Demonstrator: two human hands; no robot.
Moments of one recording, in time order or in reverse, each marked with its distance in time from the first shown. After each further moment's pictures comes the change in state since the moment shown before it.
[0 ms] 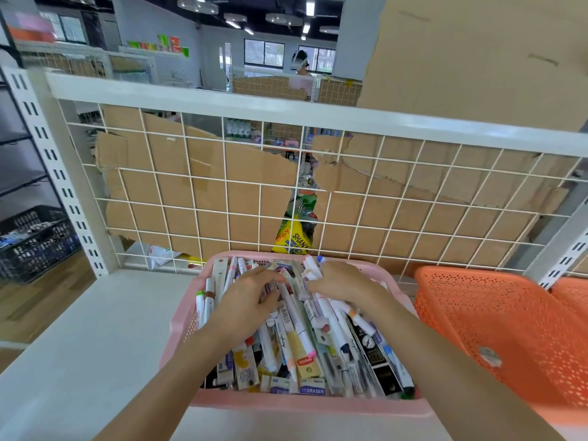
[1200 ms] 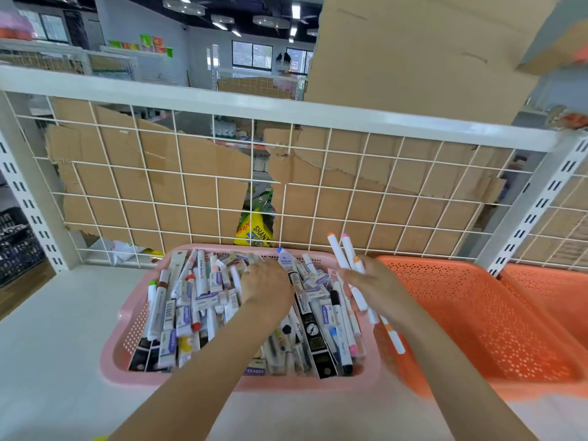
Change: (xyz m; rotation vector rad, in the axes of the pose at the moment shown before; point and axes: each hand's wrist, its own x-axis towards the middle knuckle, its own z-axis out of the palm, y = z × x) left_hand 0.042 0.092 0.074 0.730 -0.182 -0.344; right_hand -0.092 0.089 -0.013 0.863 0.305 -0.024
